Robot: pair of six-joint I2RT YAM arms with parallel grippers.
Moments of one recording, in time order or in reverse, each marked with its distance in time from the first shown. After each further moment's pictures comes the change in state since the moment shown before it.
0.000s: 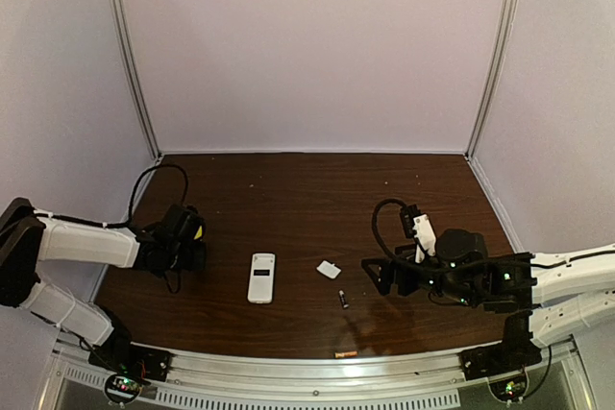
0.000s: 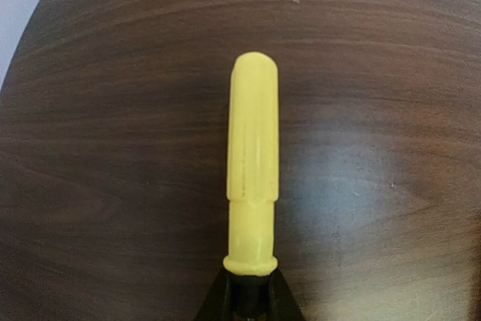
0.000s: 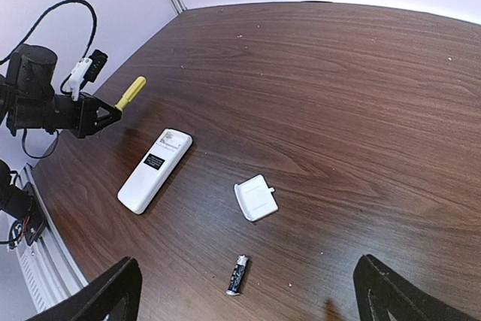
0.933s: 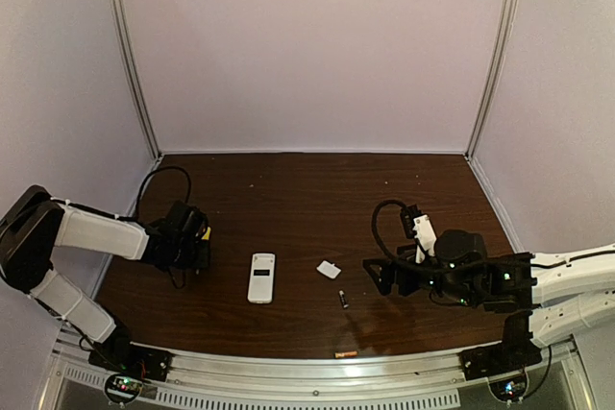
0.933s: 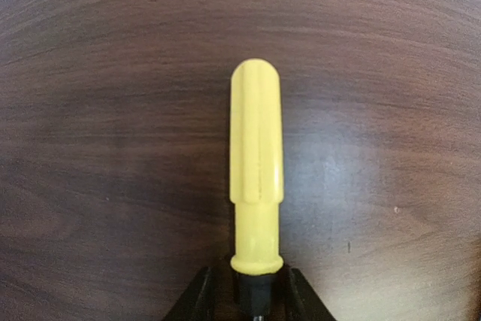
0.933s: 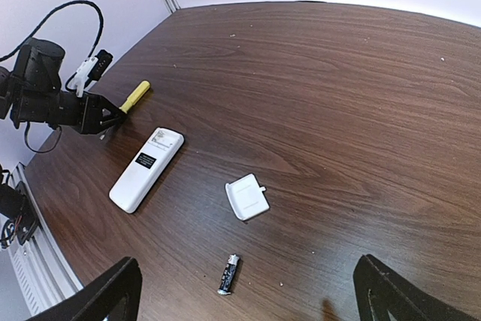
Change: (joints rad) left arm 0.059 0.130 0.040 0.061 0.114 -0.015; right arm 0.000 0.000 0.000 -0.016 0.019 -0.008
